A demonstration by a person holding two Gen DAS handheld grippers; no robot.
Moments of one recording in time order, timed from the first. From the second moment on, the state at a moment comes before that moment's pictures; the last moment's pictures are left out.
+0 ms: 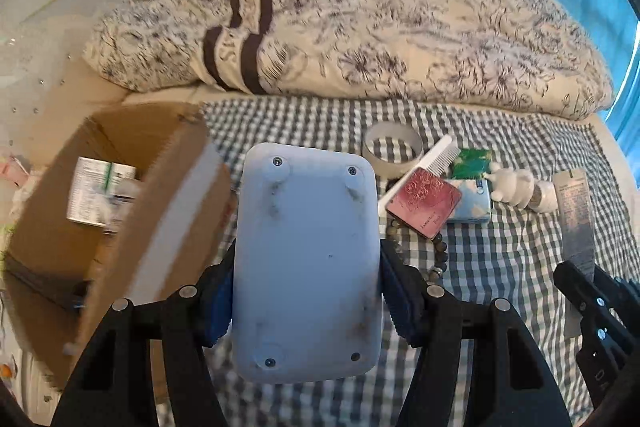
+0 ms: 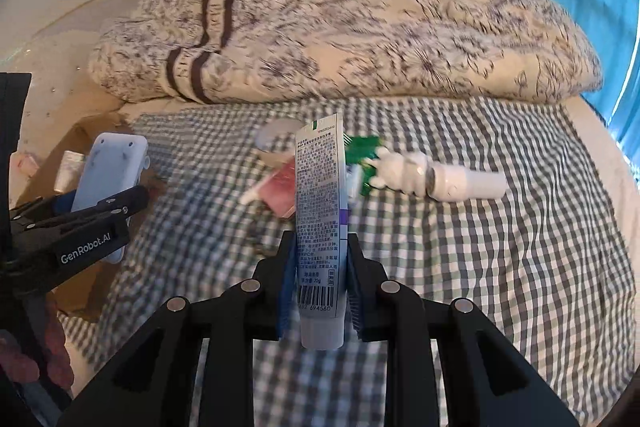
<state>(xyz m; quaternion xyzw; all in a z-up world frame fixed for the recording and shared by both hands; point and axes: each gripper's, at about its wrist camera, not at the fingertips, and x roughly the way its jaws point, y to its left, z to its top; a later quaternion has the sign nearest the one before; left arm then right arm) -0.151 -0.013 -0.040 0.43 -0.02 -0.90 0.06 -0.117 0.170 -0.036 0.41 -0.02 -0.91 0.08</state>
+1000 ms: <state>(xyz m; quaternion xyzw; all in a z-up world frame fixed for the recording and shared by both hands) -0.110 -0.253 -0.013 0.44 0.03 -0.88 0.15 -0.163 -0.129 -0.001 0.44 0.00 -0.84 0.30</state>
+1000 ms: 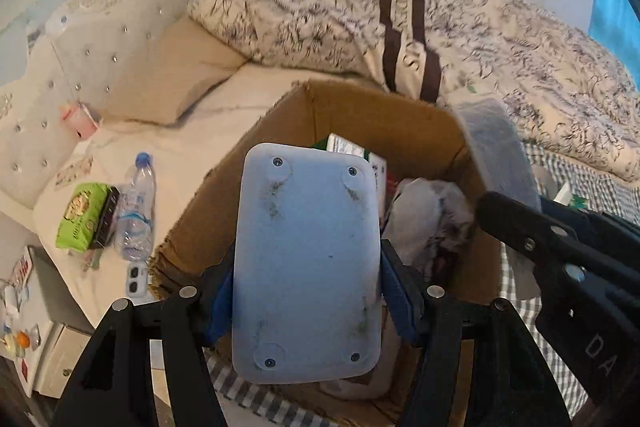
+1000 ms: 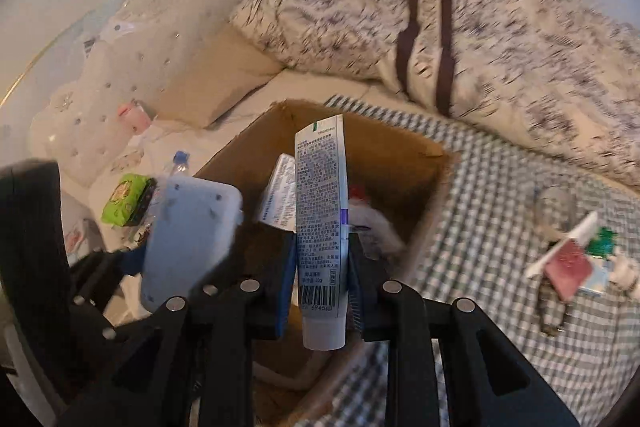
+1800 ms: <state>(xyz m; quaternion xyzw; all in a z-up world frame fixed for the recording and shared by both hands) -0.109 -0.139 0.008 0.41 -0.01 -0.91 0.11 -0.130 0.027 0.039 0.39 -0.04 -0.90 0.19</state>
